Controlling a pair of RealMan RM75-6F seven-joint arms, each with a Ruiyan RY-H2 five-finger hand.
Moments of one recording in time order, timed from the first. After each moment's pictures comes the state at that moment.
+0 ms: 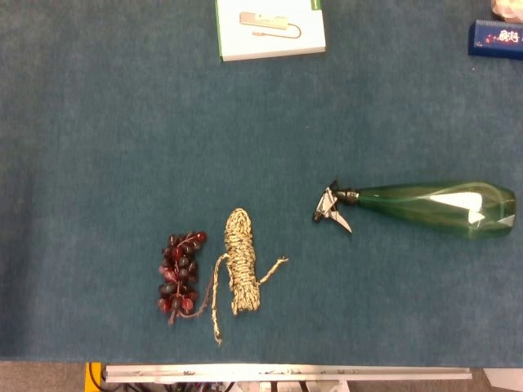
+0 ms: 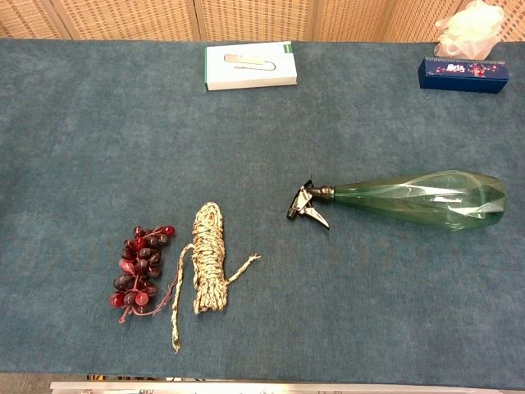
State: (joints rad) left arm -0.09 -1.14 -0.05 -1.63 1.46 1.49 0.16; right arm 0.08 -1.16 0.09 -1.60 -1.51 1.51 -0.05
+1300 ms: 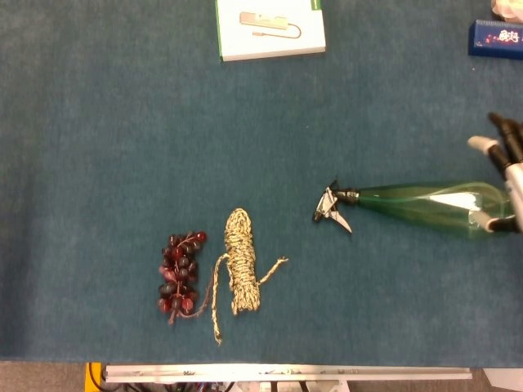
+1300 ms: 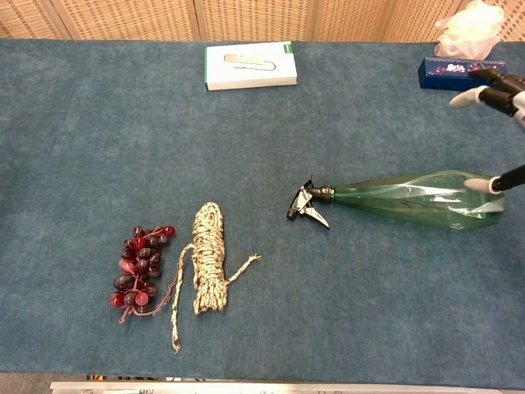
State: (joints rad) left arm -0.09 -1.14 -0.05 -1.63 1.46 1.49 0.16; right arm 0.23 -1.23 0.07 -1.87 -1.37 1.25 -0.40
